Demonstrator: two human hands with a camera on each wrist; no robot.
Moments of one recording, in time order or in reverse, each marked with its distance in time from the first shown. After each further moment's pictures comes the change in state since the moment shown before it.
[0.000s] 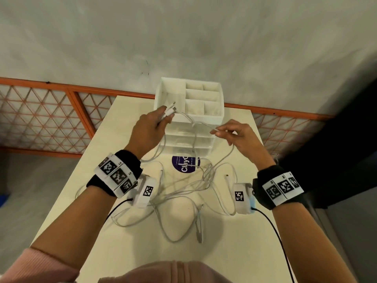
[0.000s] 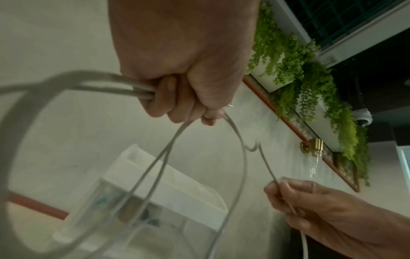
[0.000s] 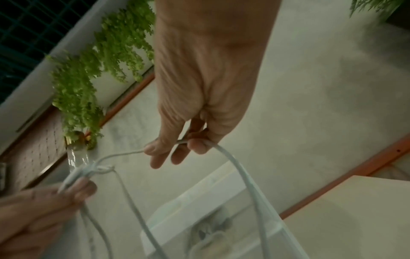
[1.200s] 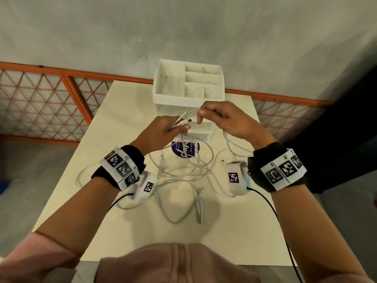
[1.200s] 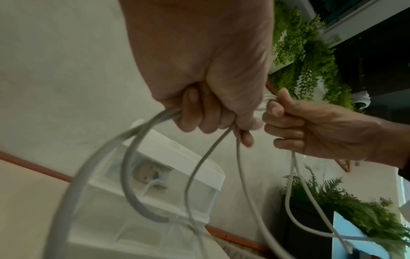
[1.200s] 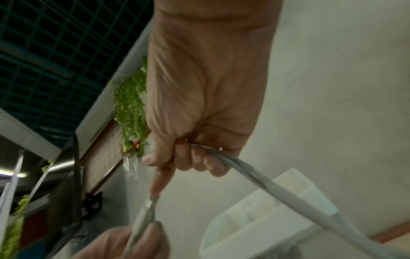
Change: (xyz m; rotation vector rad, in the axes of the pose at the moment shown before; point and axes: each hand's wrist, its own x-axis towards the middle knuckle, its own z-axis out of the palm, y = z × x) left_hand -0.030 0.010 0.018 -0.204 -0.390 -0.108; right_hand -0.002 -0.056 0.021 -0.268 -0.366 -0.073
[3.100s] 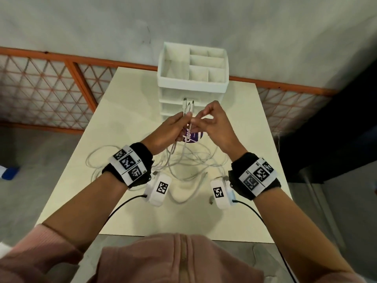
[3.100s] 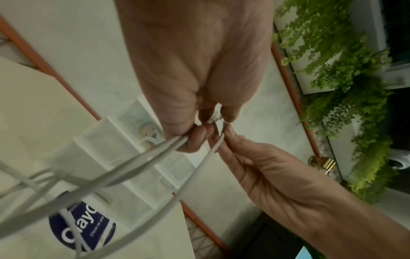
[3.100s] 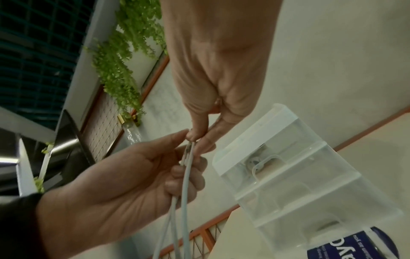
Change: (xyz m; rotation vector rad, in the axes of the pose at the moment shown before) left_hand -0.038 0.017 0.031 -0.579 -0.047 -0.308; right_hand -0.025 0.011 0.086 0.587 0.381 0.162
